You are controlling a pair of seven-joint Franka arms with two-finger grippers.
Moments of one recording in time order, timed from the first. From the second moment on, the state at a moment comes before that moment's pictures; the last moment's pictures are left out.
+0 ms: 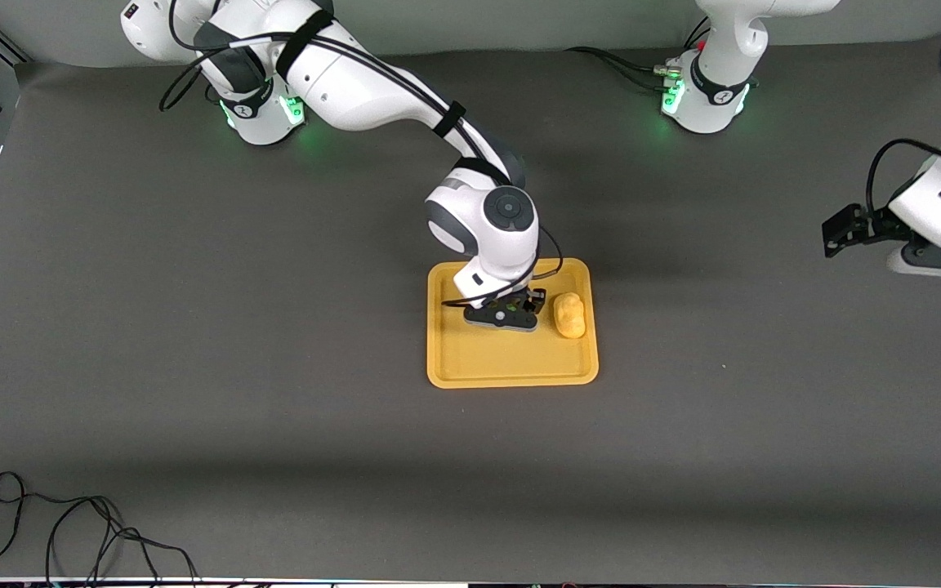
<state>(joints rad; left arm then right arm) -0.08 -0.08 0.07 -1.84 0.04 1.77 0.12 0.82 0.95 0.03 -1.19 -0.13 2.19 1.09</state>
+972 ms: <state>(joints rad) -0.08 -0.04 0.09 -1.76 0.03 1.70 0.25 0.77 0.58 0.01 -1.10 -0.13 1.70 1.04</state>
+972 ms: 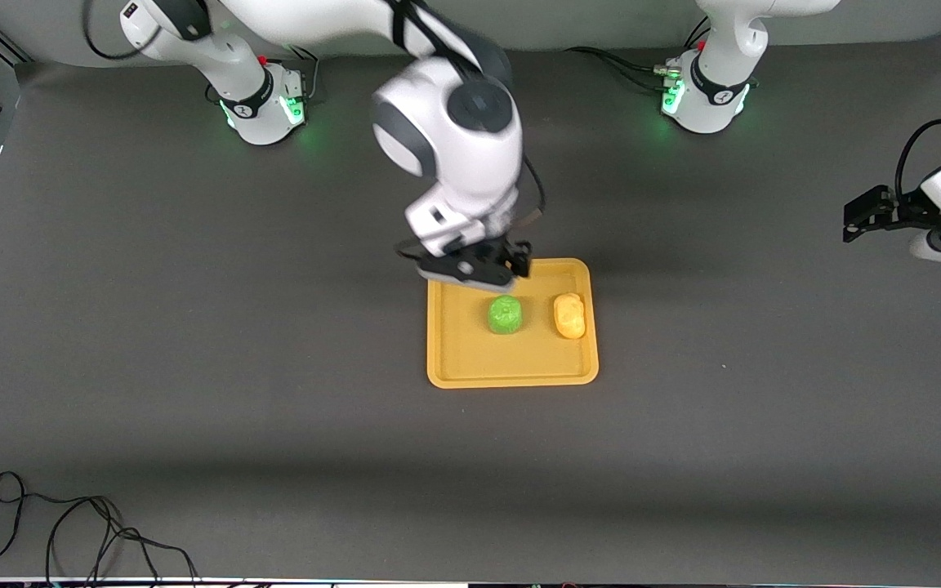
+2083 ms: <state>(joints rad) -0.08 -0.02 0.09 -1.75 0.03 1.73 0.26 0.00 0.03 0.03 -1.57 -0.03 1.57 0.07</state>
